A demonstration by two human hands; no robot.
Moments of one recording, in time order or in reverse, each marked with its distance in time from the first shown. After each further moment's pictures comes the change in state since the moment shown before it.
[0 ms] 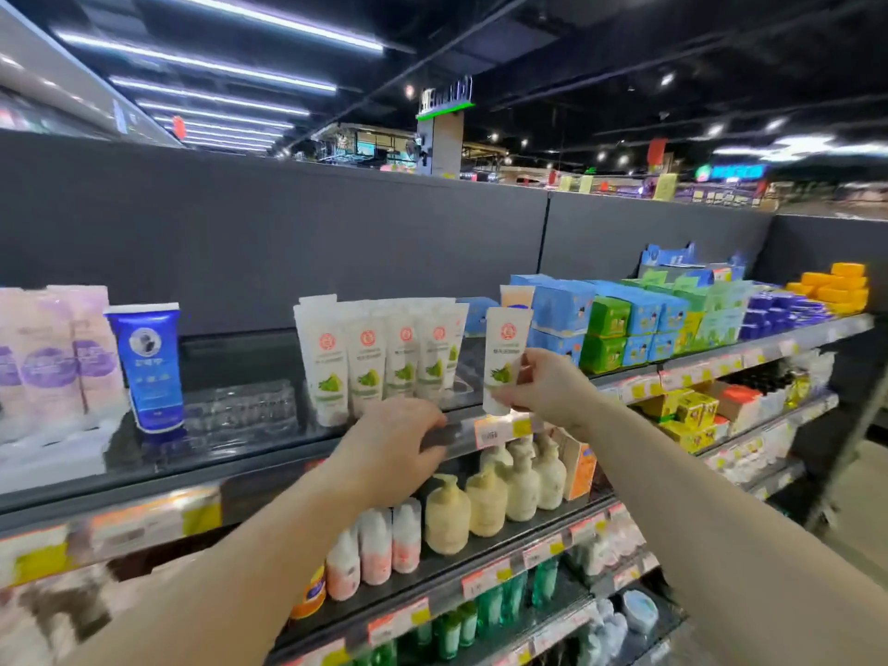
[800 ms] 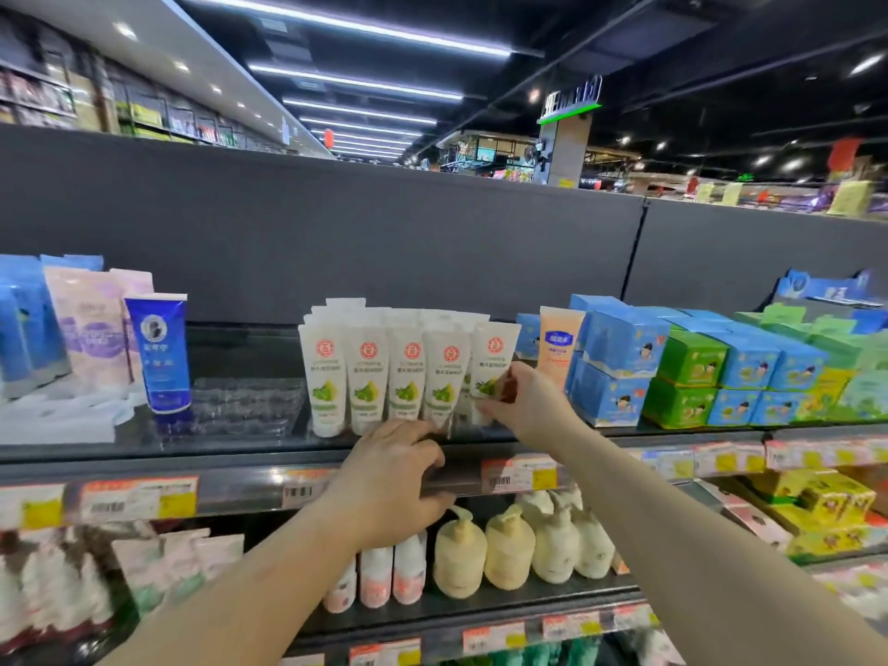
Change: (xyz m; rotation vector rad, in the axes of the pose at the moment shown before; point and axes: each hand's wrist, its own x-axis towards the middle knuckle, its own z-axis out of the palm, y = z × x) left_hand 0.032 0.006 0.045 0.217 0.035 -0.245; right_hand 0.095 0.030 0.029 -0.104 -0.118 -0.258
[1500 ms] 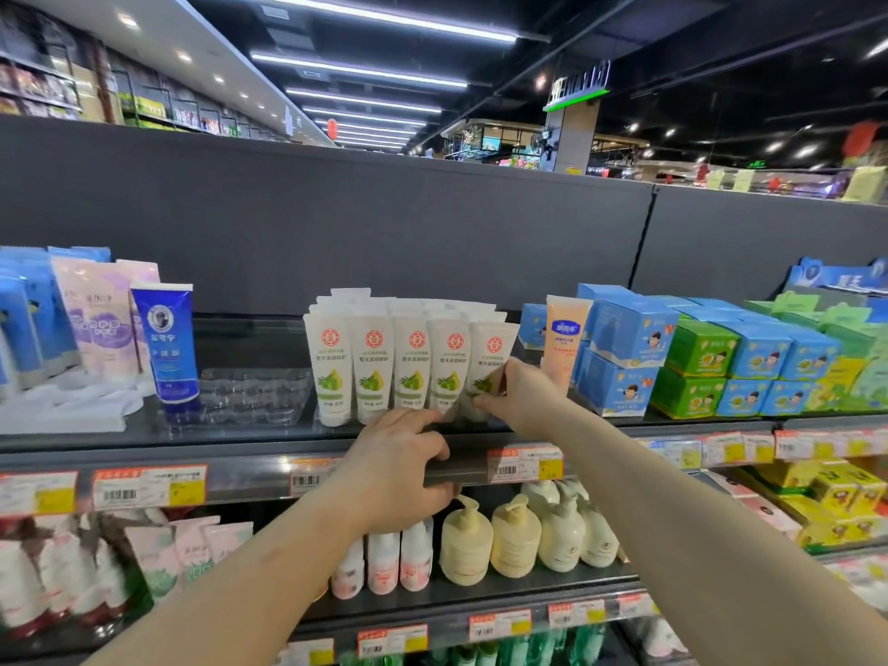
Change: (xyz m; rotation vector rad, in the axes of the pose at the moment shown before) left_hand -0.003 0.002 -0.008 -0.012 -0.079 -0.013; right_hand 0.002 -0.011 0.005 -0.129 -0.137 0.015
